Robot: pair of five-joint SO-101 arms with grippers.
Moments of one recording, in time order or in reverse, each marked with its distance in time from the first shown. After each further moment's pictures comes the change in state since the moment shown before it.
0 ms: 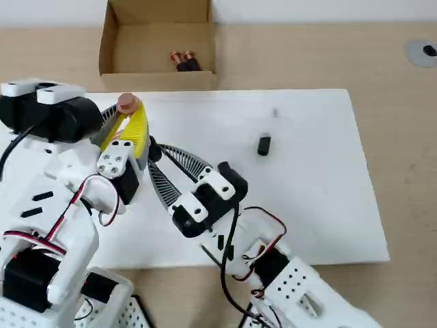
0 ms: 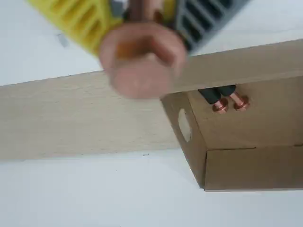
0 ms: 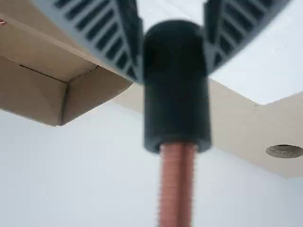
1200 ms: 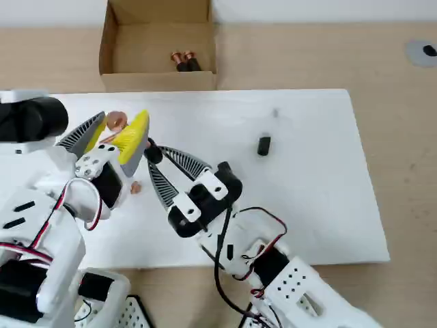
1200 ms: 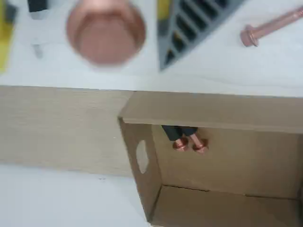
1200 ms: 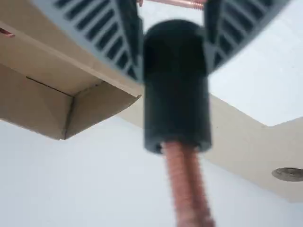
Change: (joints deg) left arm -7.1 -0.4 -3.7 9.8 5.3; right arm 0.2 0.0 0.0 2.1 2.0
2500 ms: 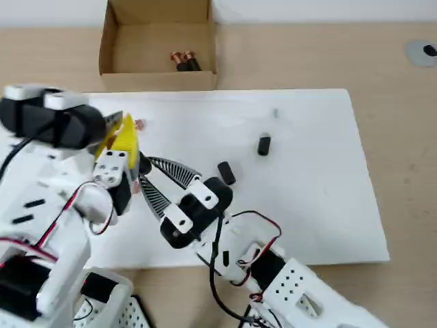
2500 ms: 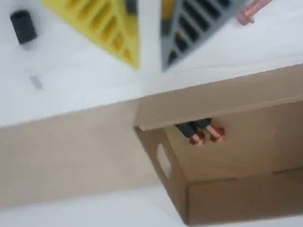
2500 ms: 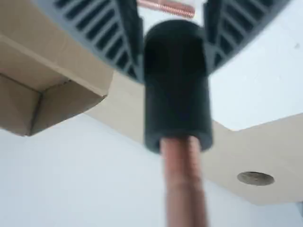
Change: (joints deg) left arm 7.1 2.0 -0.8 -0.2 -10.9; right arm -4.4 0.1 0.1 0.0 0.4
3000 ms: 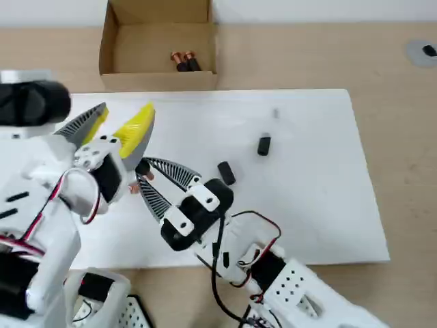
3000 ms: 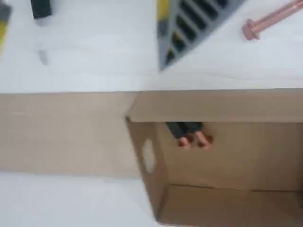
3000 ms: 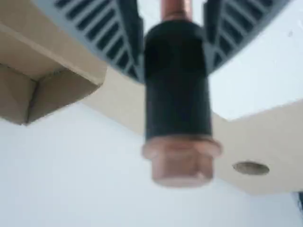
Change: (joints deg) left arm -7.1 5.9 -11.6 5.8 9.7; right arm -0.3 -0.5 -0.1 0.0 -0.1
